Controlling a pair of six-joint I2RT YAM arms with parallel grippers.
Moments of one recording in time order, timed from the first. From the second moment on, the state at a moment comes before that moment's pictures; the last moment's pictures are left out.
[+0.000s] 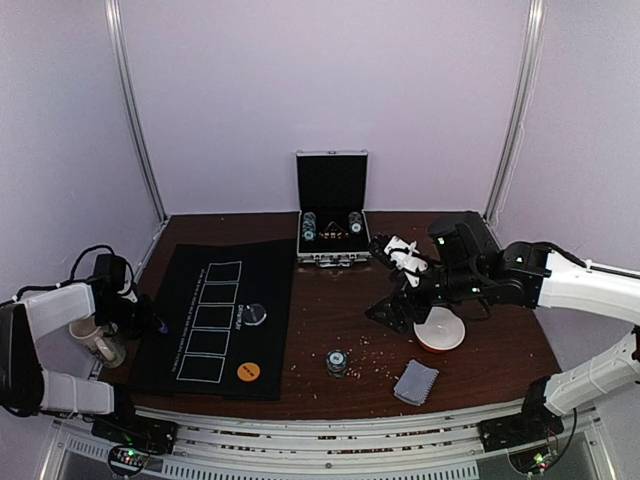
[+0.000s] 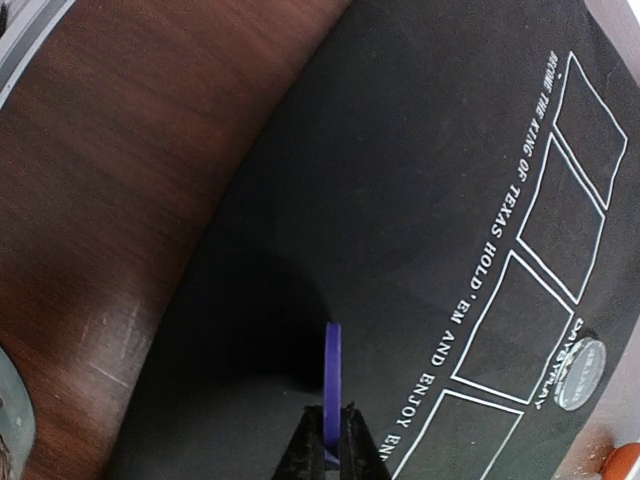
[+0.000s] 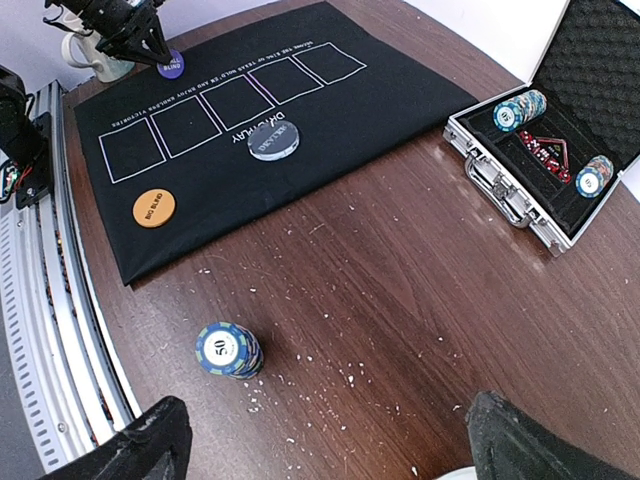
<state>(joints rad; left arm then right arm) 0.13 1.17 0.55 -0.49 0.21 -0.56 0.92 1.22 1.00 -0.45 -0.03 -0.07</state>
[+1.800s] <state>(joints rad) -0.90 1.73 1.04 -0.87 0.10 -0.05 0.92 1.30 1.10 -0.50 -0.06 -0.05</state>
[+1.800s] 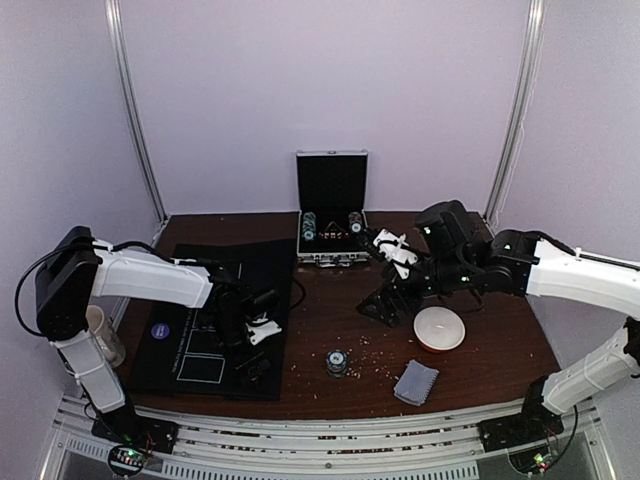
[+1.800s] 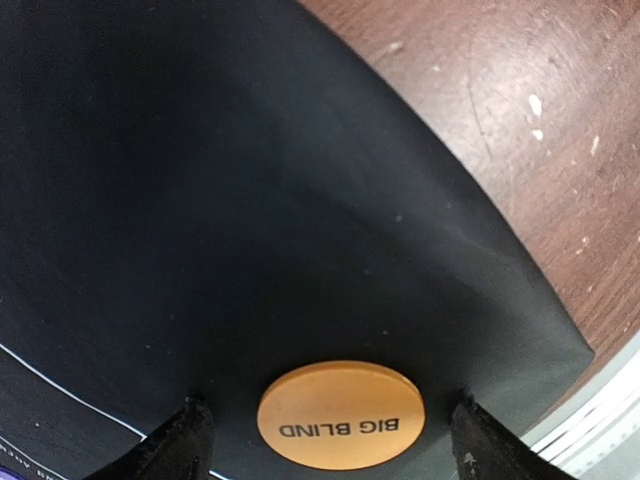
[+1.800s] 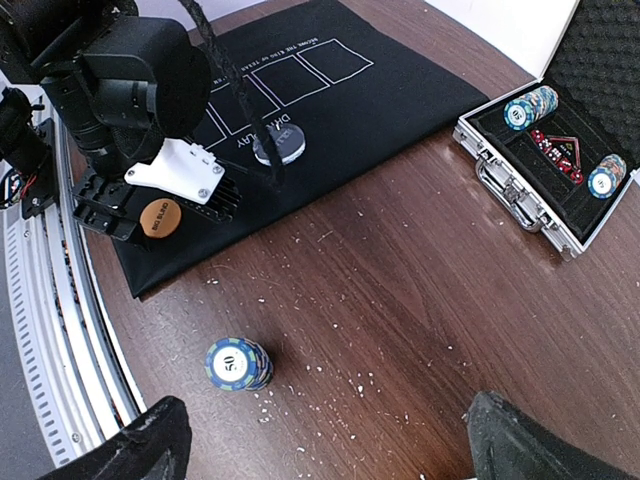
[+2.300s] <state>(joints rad) -0.90 1.74 1.04 -0.85 0.08 -0.08 0.92 1.30 1.10 -0.50 -0.06 -0.05</state>
